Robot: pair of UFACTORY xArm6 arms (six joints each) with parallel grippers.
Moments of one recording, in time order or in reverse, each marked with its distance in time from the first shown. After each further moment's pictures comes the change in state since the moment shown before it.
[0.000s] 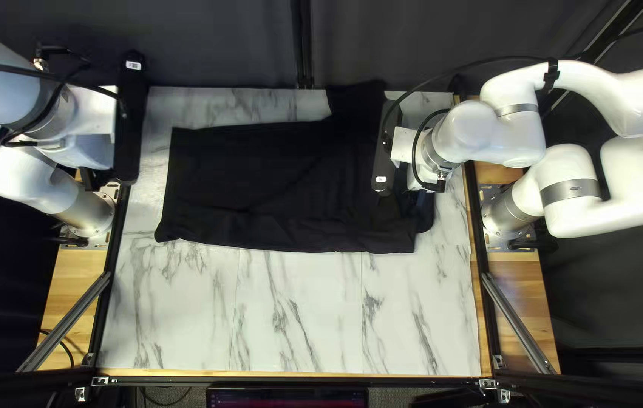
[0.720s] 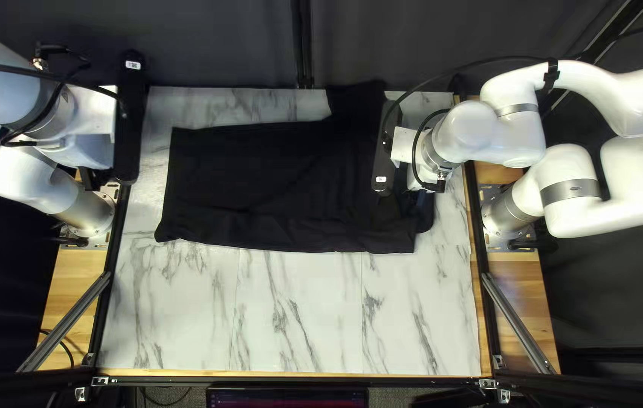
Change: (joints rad) left arm 0.000 0.000 0.000 0.000 0.000 0.000; right arm -0.023 0.212 -0.036 -0.037 -0.149 -0.025
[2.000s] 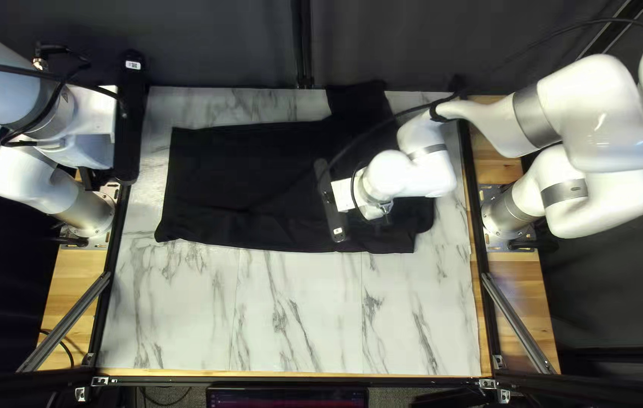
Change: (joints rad) left arm 0.000 0.000 0.000 0.000 0.000 0.000; right arm 0.087 0.421 -0.144 0.037 -0.200 -0.242
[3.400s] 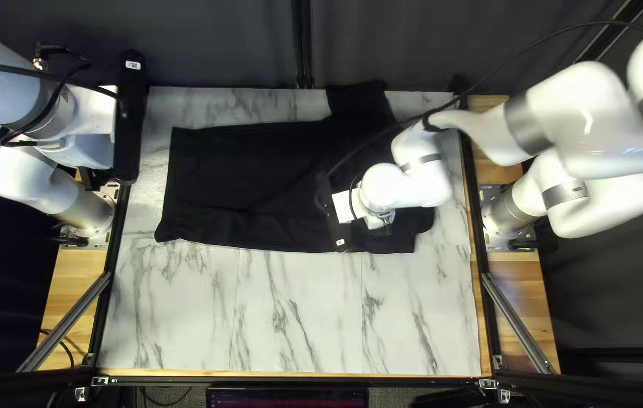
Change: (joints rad) left arm 0.000 0.000 0.000 0.000 0.000 0.000; right arm 0.050 -0.081 -0.038 -0.103 0.186 0.057
